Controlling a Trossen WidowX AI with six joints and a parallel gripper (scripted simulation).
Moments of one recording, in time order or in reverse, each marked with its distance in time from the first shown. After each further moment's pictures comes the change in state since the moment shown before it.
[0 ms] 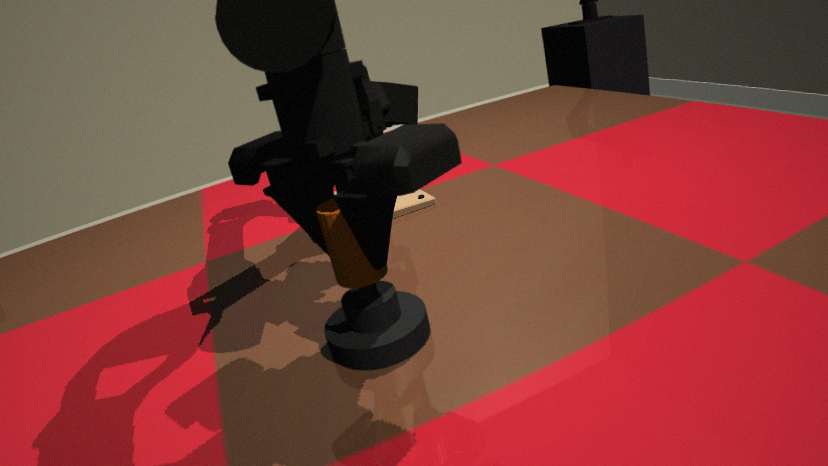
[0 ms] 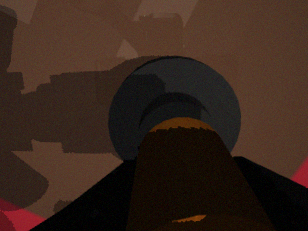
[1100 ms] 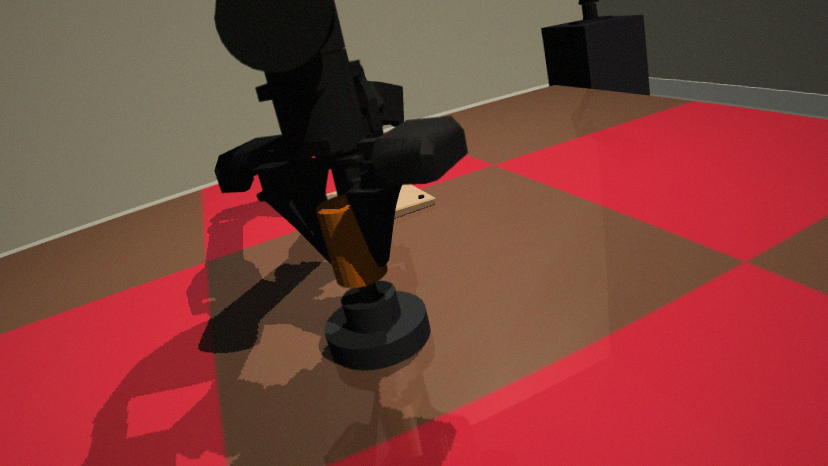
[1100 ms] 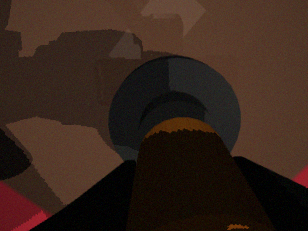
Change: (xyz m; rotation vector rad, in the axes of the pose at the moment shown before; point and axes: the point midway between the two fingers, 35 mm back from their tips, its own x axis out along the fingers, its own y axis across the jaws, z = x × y) arm -0.001 0.000 0.000 -0.209 0.000 0.000
